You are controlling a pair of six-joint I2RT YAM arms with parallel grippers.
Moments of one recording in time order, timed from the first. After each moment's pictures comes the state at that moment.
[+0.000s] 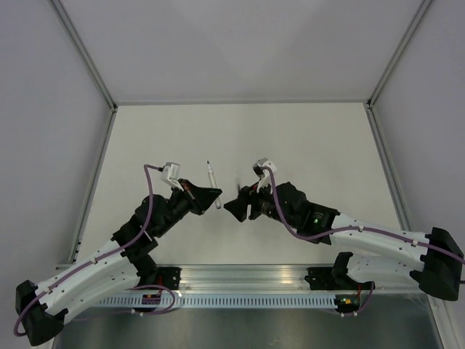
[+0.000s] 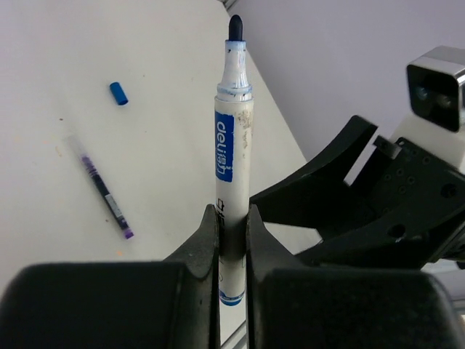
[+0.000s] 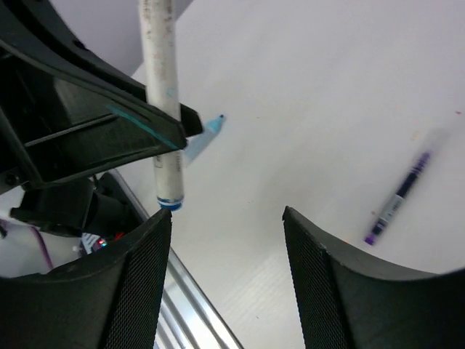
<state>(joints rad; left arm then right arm) -0.84 0.62 0.45 0.14 -0.11 -0.78 1.07 1.12 0.71 0.17 0.08 0.53</state>
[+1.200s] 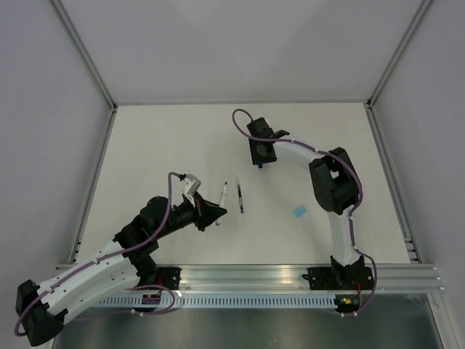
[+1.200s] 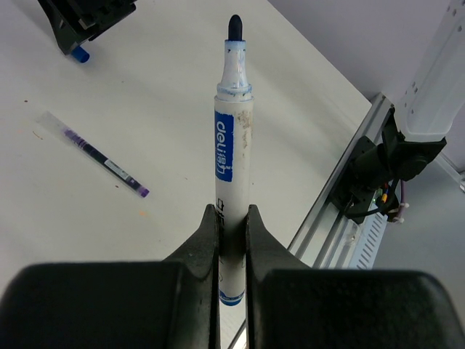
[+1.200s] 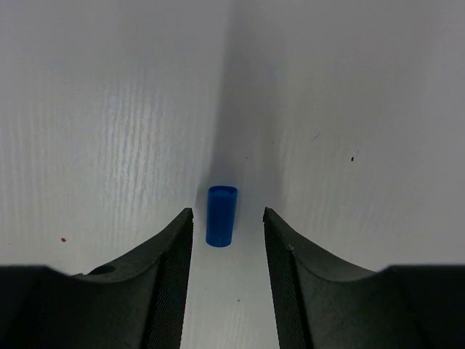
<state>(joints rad) -0.84 0.61 0.42 0.03 0.16 -0.43 0.54 2.12 1.58 -0.49 0.23 0.32</state>
